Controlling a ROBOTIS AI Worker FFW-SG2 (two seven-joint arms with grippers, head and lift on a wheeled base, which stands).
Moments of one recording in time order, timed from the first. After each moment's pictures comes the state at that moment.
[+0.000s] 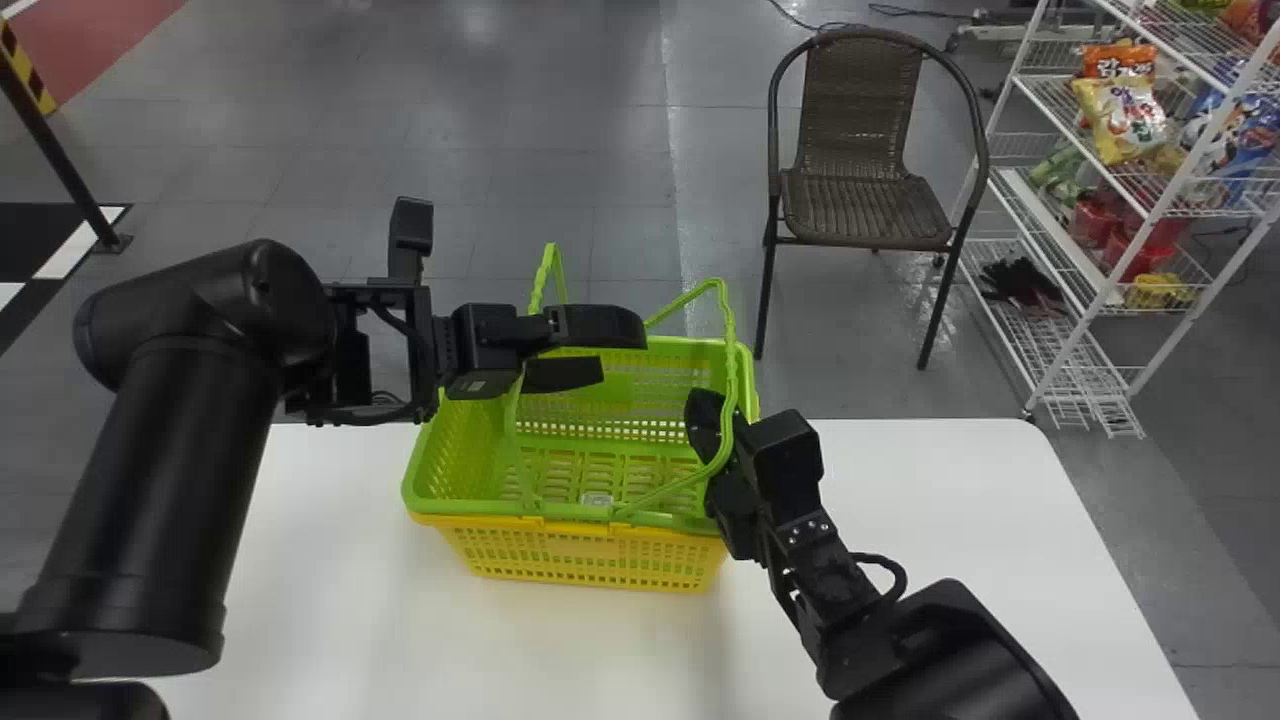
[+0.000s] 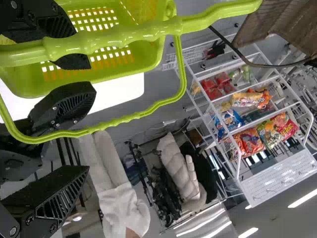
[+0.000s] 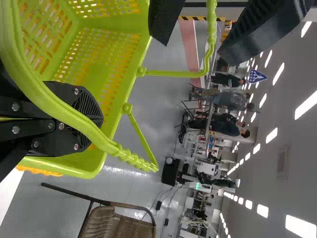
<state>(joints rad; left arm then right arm) -0.62 0.07 0.05 -1.12 0.37 1.24 -0.82 -0.06 -0.08 0.39 -1.38 0.08 0.03 -0.04</state>
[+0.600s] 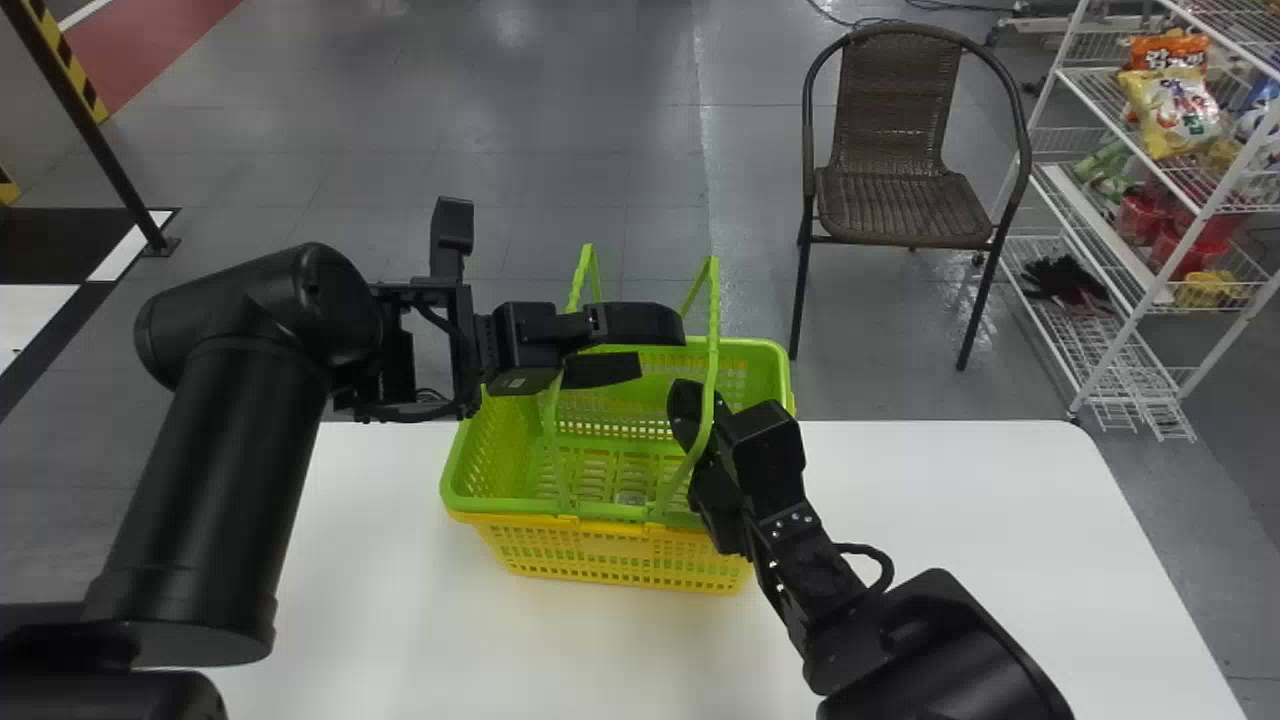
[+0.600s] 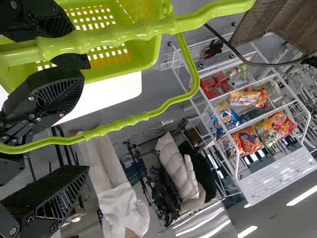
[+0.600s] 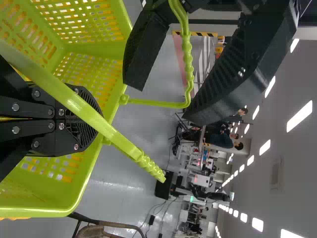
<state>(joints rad) -0.62 0.07 0.05 -1.12 0.38 1.22 -0.82 -0.08 -0.04 0.45 -1.38 0.09 0.05 -0.04</state>
